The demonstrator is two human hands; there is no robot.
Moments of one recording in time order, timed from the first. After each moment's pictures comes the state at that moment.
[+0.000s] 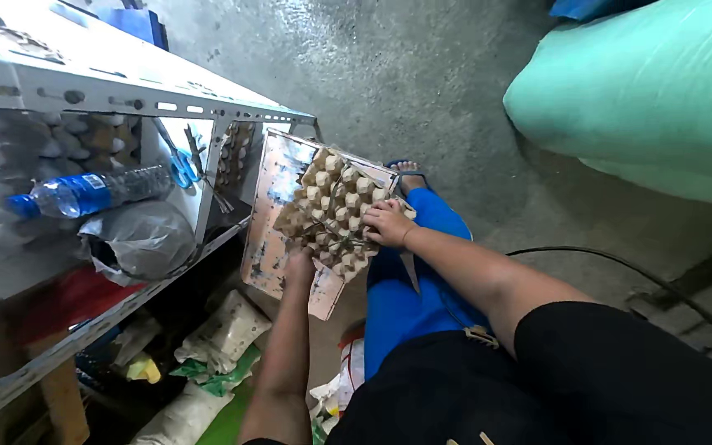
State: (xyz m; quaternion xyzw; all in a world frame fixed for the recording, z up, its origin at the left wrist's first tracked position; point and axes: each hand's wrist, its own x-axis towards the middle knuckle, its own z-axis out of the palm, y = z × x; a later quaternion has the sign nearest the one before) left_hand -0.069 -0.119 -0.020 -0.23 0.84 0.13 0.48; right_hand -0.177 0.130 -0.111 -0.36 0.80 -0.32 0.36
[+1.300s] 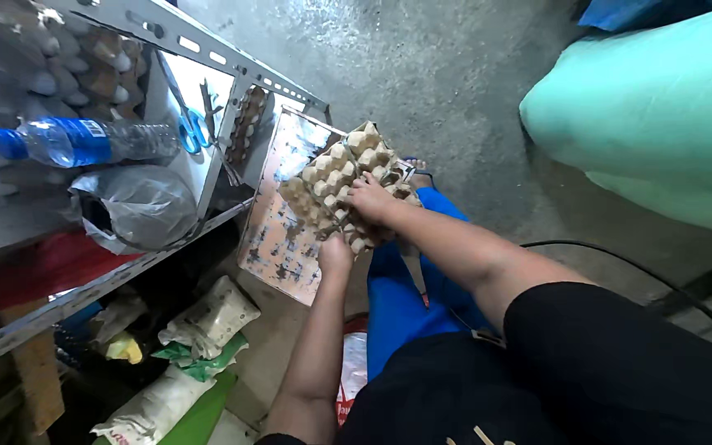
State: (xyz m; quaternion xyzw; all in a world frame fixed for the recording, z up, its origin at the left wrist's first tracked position) left_hand -0.102 -0.046 0.001 -0.35 0.78 0.17 0.49; right_hand -0.222 0.041 -0.084 -0.46 0.75 -0.16 0.45
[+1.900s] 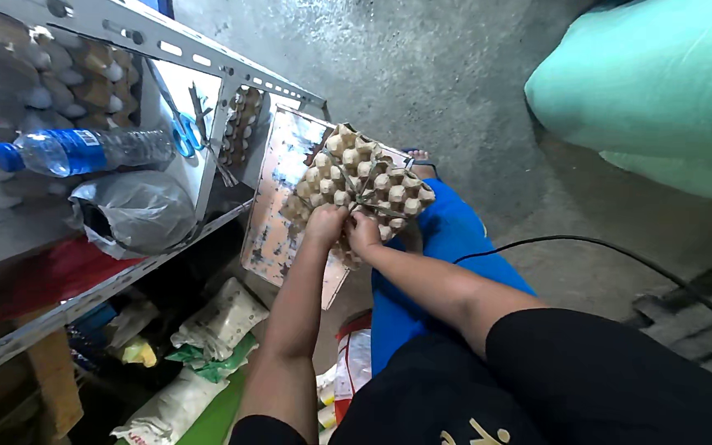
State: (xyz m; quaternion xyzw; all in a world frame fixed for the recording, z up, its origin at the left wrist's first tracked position) left_hand -0.127 -0.097 -0.032 0.03 0.90 0.18 0.40; right_hand -0.121 0.029 -0.052 0.11 0.77 -0.34 0.52
